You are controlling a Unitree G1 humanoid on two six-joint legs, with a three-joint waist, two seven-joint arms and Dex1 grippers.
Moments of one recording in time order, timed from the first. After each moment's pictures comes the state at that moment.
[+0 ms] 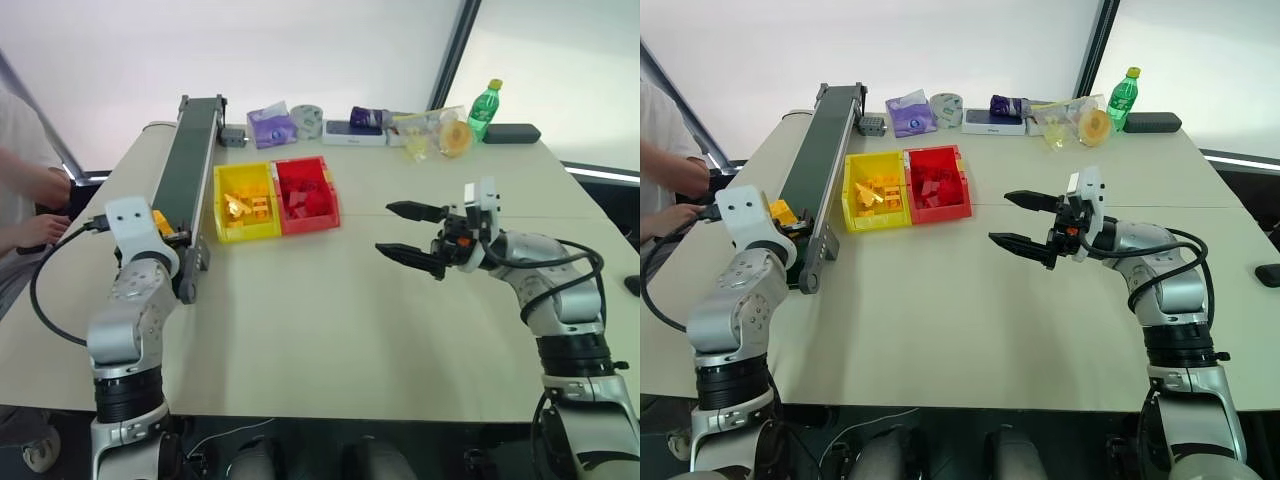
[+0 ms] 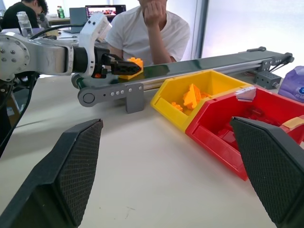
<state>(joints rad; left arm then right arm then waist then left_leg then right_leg) -0.45 0.27 0.32 -0.24 -0.25 0.83 0.25 -0.57 -0.59 -0.09 0.07 0.56 0.33 1.17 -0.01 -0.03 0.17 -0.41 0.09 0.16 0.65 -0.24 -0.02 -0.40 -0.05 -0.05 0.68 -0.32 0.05</state>
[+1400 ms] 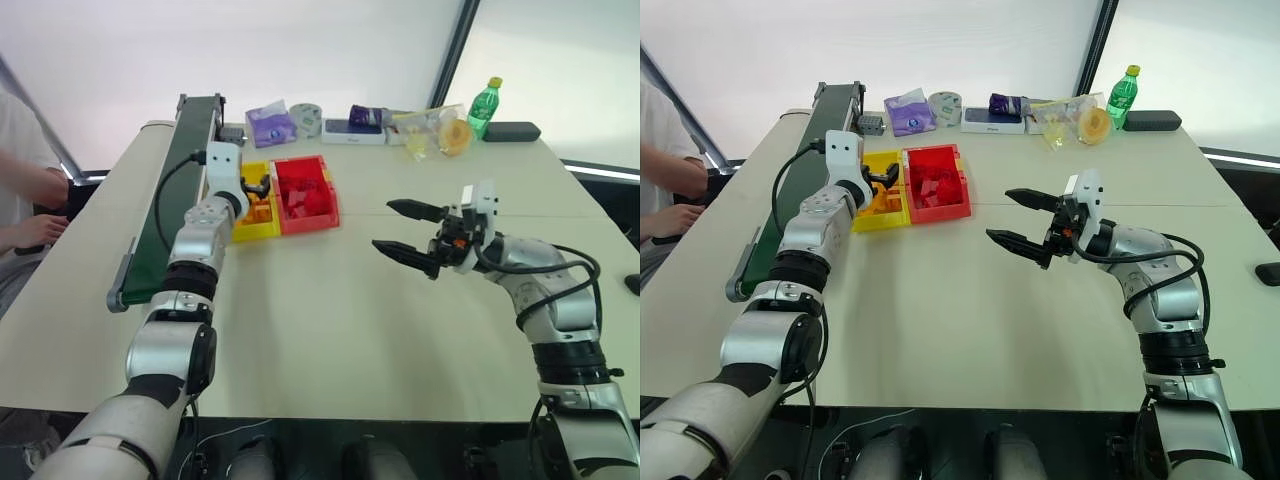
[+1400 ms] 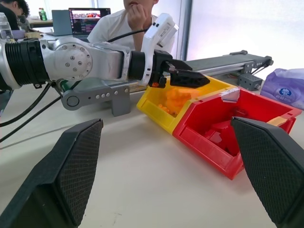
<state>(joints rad) -1.04 0.28 0.14 0.81 -0.13 0.19 -0.17 -0.54 -0.57 -0.09 0.03 0.55 0.30 1.09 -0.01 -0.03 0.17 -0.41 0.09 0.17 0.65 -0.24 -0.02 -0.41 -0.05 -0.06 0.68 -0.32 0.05</state>
